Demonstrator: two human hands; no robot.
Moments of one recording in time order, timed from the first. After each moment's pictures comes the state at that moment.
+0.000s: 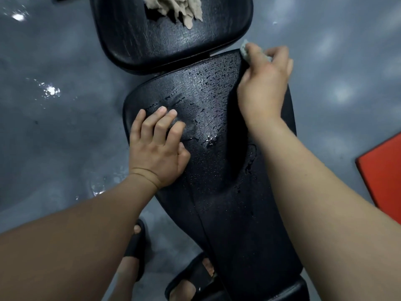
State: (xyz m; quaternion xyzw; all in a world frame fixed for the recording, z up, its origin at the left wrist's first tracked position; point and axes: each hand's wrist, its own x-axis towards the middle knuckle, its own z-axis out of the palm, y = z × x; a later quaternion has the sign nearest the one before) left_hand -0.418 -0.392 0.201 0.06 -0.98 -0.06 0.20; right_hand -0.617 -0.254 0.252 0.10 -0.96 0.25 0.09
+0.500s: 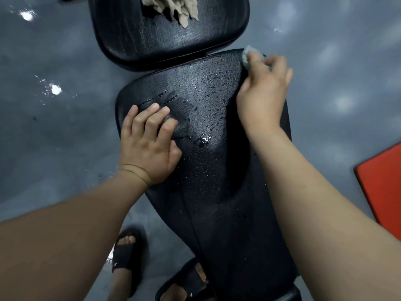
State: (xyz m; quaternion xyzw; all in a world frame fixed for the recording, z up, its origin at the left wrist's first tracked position) left_hand -0.419 -0.391 0.200 0.07 -0.97 -0.04 0.21; right_hand -0.613 -0.235 0.247 0.14 -0.95 0.25 0.10
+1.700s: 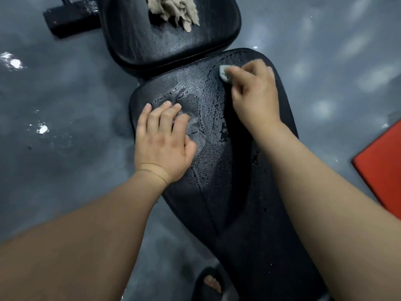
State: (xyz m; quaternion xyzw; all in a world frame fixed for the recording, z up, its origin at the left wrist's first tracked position) left_hand -0.413 -0.389 0.205 0.07 -0.97 -0.05 0.23; right_hand -0.572 -0.237 0.249 0.24 -0.93 0.23 0.11
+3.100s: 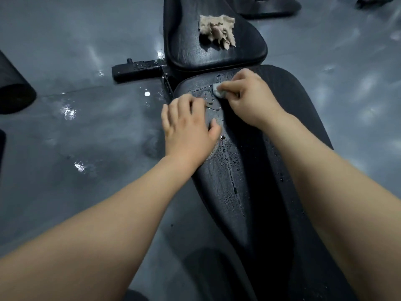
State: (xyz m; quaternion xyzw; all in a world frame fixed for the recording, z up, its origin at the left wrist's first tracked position) left_hand -0.387 -0.385 0.193 0.20 -0.92 -0.17 0.28; right_hand -0.516 -0.274 0.251 0.41 -0.88 0.23 0.06
